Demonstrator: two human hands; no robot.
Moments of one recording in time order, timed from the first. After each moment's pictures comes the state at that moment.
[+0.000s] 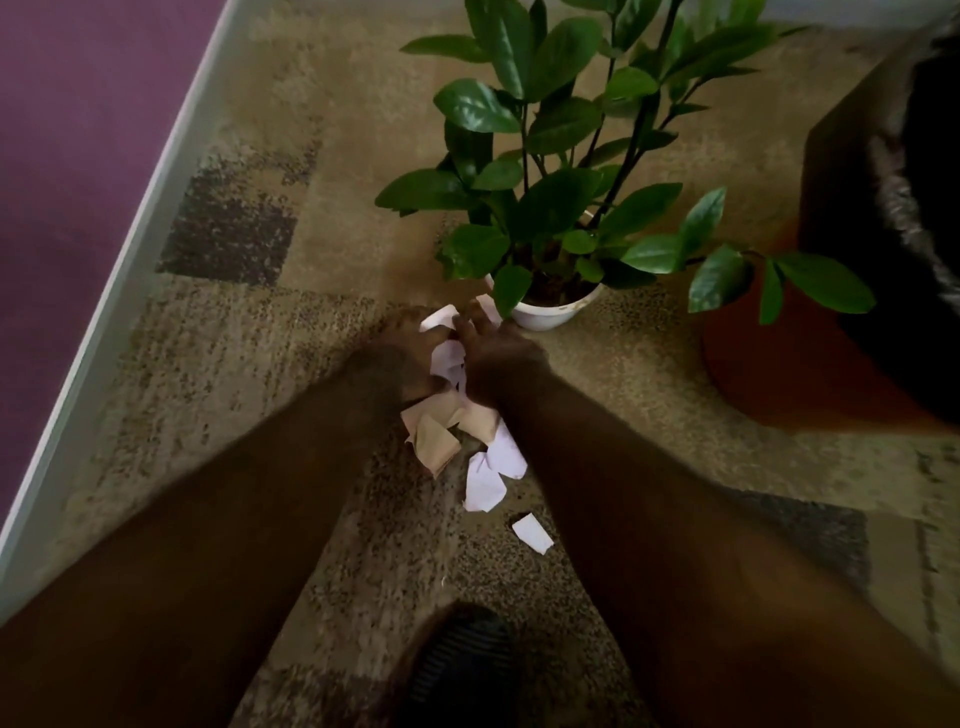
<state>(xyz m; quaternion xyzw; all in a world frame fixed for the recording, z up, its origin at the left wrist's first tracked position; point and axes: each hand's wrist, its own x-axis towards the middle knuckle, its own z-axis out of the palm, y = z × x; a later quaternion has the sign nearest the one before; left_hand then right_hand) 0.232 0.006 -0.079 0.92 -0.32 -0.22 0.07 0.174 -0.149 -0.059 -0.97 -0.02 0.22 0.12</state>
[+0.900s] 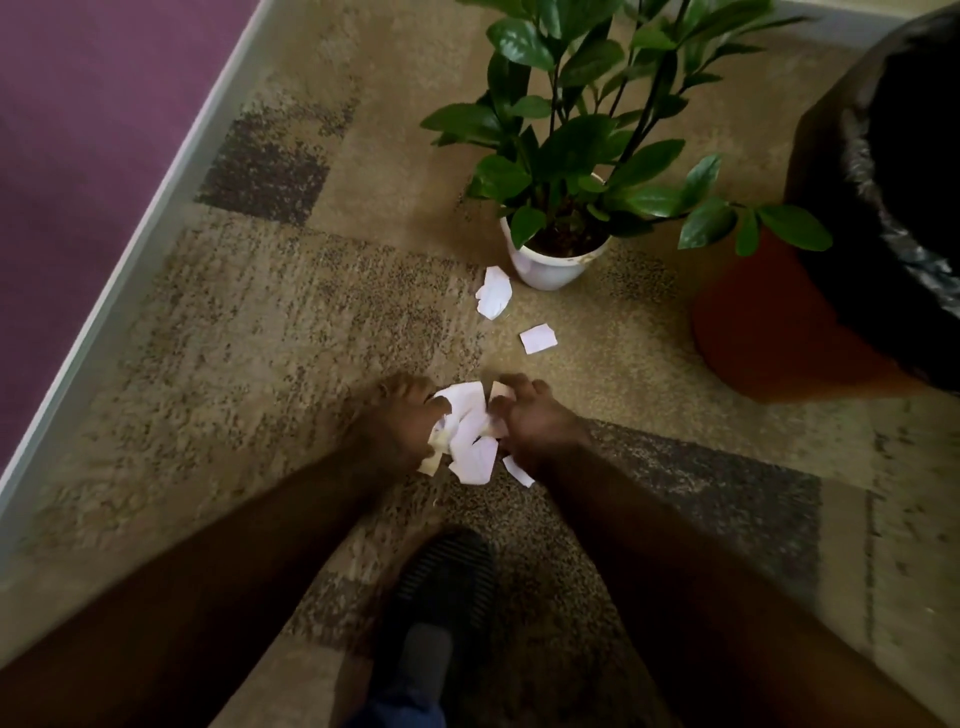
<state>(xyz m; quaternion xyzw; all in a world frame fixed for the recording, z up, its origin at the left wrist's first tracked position) 0.079 0.035 -0.065 0.92 -0.28 -0.27 -0.03 0.038 -0.165 -0.079 -0.96 -0.09 0.23 0.11</state>
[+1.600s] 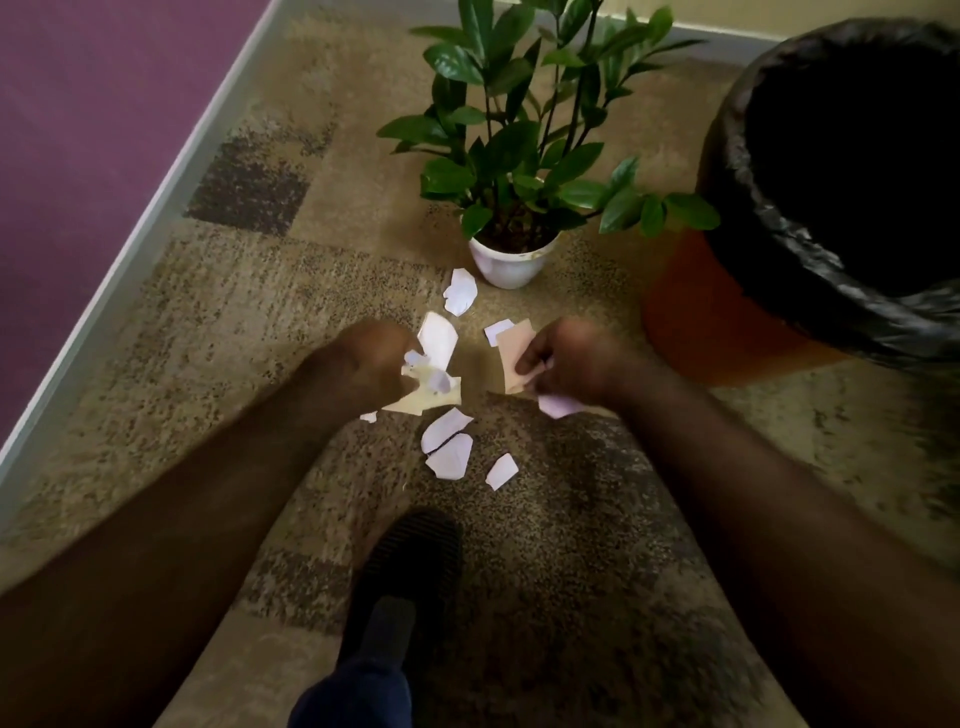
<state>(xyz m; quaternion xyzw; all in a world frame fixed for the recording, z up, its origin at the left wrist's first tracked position) 0.090 0.003 0.044 0.95 -0.24 -0.17 0.09 0.048 -0.232 0.060 -0.91 0.08 0.29 0.29</state>
